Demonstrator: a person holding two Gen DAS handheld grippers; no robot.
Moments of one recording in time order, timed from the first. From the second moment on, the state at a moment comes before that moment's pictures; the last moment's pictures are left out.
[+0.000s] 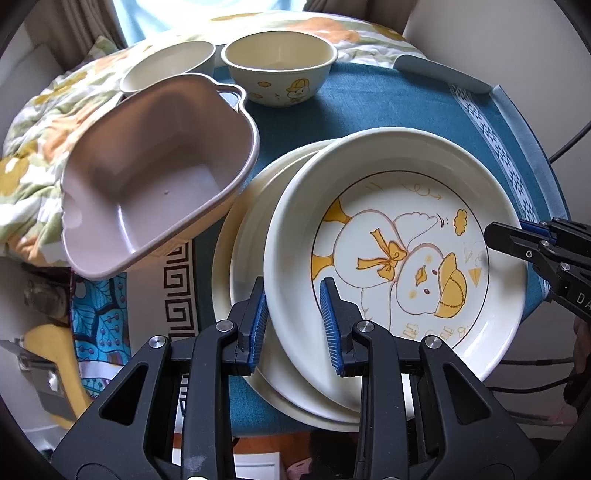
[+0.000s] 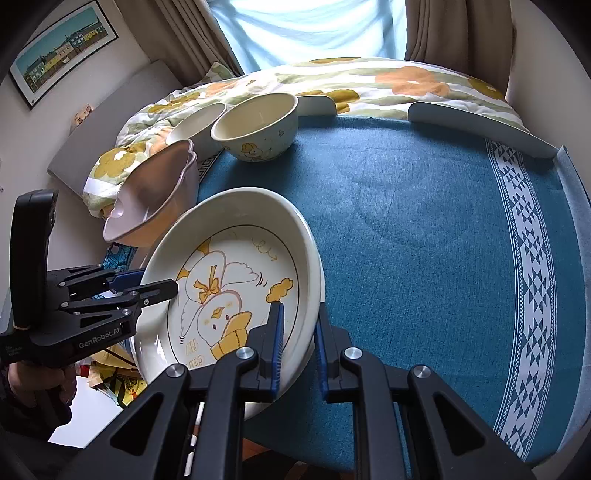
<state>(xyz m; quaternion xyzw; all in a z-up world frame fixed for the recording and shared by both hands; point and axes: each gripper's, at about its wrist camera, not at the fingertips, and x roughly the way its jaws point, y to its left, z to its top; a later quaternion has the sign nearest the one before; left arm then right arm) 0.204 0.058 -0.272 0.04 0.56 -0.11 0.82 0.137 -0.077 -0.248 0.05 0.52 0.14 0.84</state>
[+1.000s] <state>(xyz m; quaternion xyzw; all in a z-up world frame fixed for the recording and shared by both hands) 0.189 0.023 -0.269 0.20 0.52 -0.04 0.83 0.147 -0.067 -0.254 0.00 0.53 0.16 0.83</state>
